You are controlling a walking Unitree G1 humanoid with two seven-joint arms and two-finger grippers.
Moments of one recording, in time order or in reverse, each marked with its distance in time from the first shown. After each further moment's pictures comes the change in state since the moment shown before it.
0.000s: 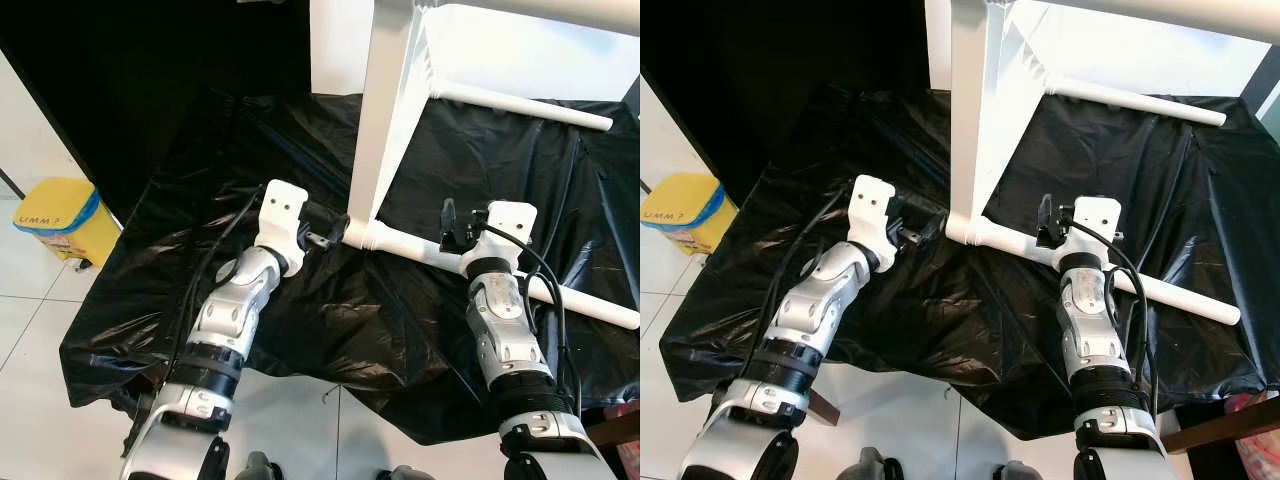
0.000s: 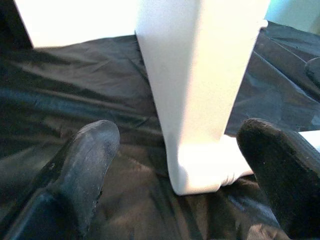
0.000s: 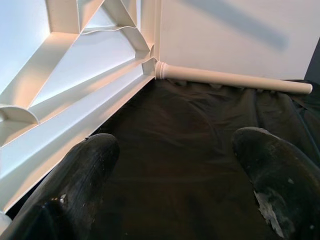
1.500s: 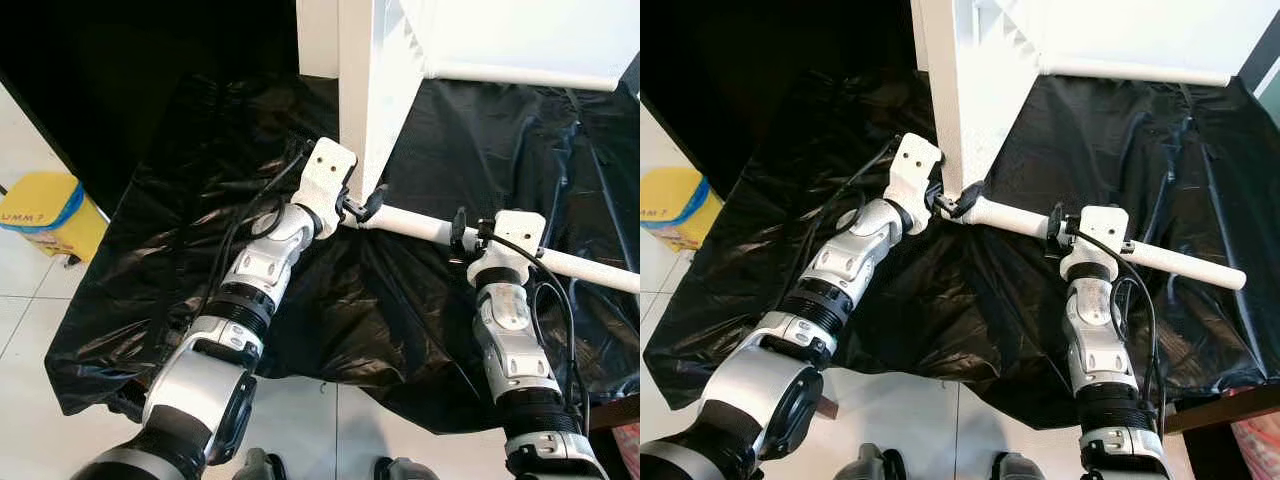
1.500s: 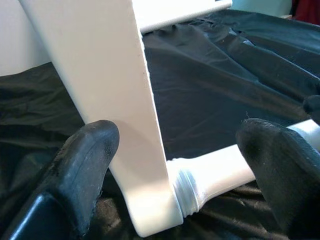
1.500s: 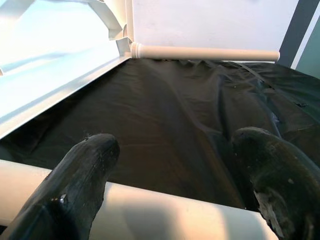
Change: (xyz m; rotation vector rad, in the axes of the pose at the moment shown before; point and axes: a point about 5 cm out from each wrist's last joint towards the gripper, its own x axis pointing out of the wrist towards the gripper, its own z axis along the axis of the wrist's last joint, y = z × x) left arm 0.045 -0.007 0.026 0.113 -0.018 -0.074; right arm -0.011 -0.008 -0.001 -0.055 0.019 -0.053
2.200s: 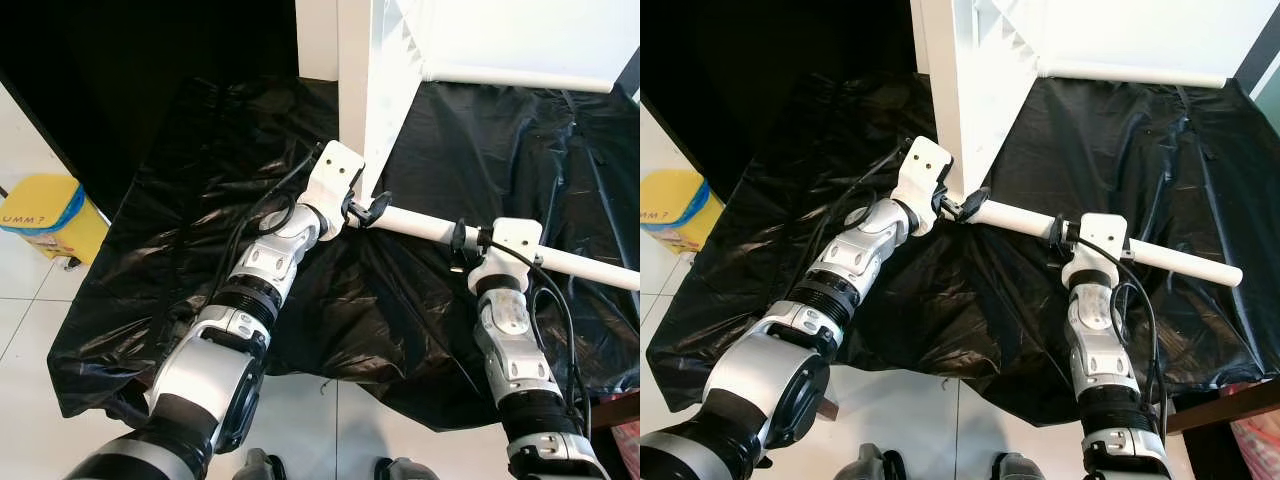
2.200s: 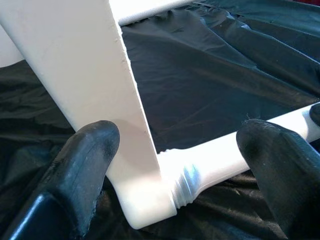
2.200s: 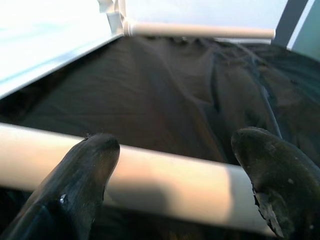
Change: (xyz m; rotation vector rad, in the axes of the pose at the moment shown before) left arm 0.010 -0.003 -0.004 0.018 0.064 -0.013; right arm -0.006 -0.007 -0.016 -0.016 0.085 -0.020
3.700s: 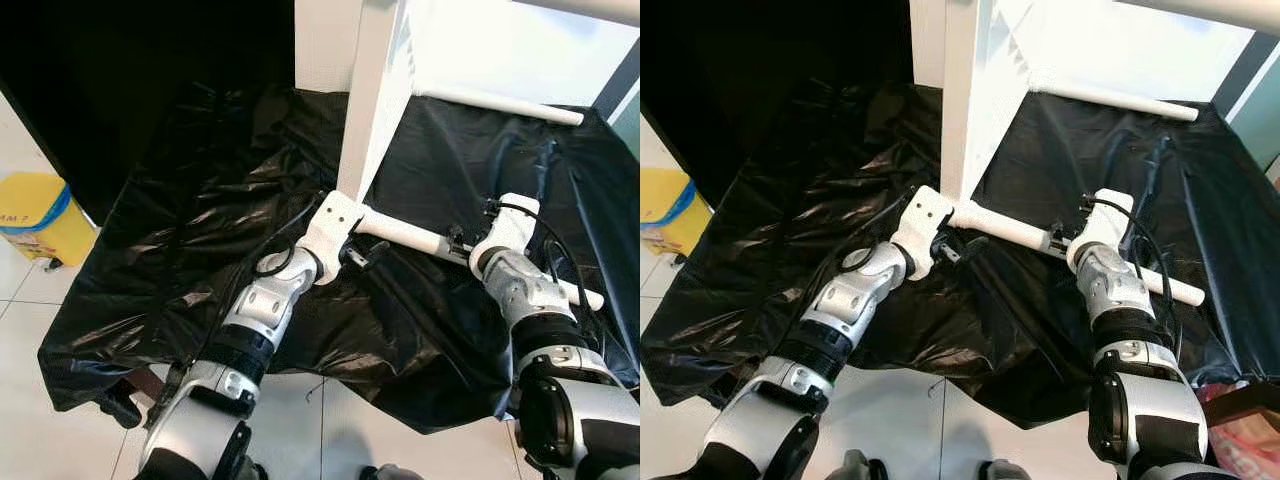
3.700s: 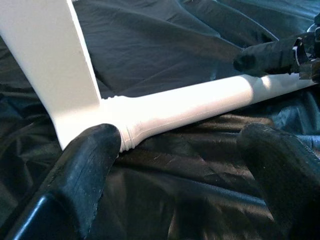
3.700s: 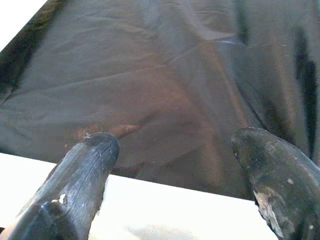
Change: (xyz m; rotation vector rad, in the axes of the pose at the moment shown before) left arm -0.032 -0.028 -0.038 -0.034 0.121 -0.069; right arm 0.051 0.001 -0.015 0.203 0.504 0.116
